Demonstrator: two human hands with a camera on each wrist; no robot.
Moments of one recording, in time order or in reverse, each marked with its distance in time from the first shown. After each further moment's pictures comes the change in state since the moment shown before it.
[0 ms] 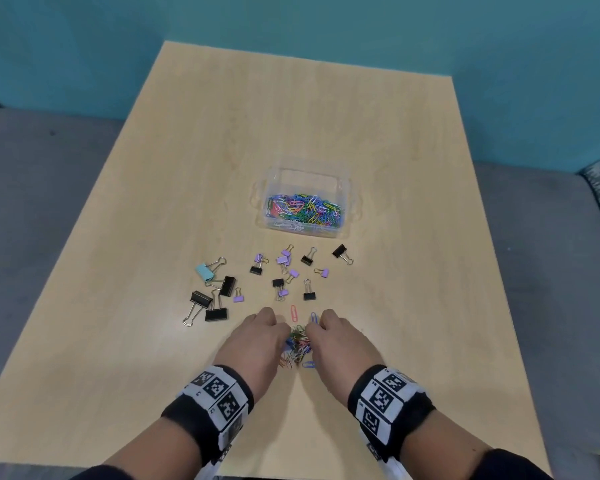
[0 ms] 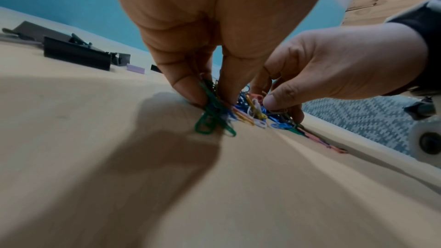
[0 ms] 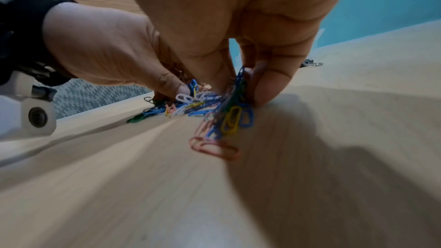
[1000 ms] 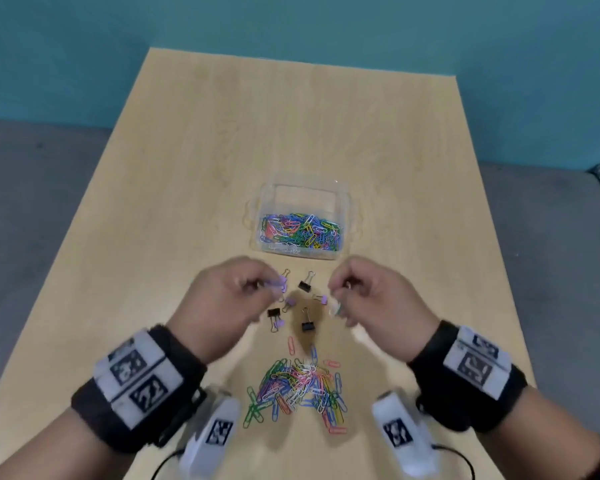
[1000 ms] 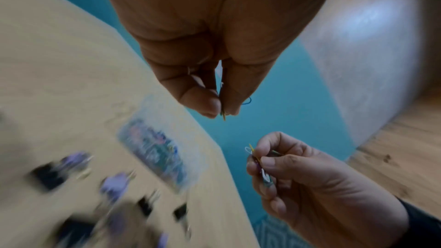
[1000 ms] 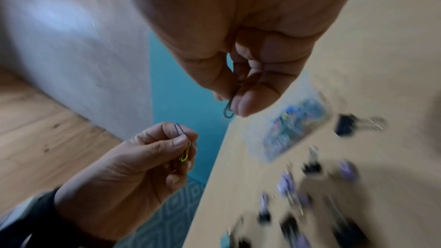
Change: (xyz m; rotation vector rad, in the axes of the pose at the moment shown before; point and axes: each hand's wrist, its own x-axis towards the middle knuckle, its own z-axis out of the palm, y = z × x) left_hand 0.044 -0.005 -0.133 -0.854 0.250 -0.079; right_hand 0.041 0.036 -0.118 1.029 0.173 0.045
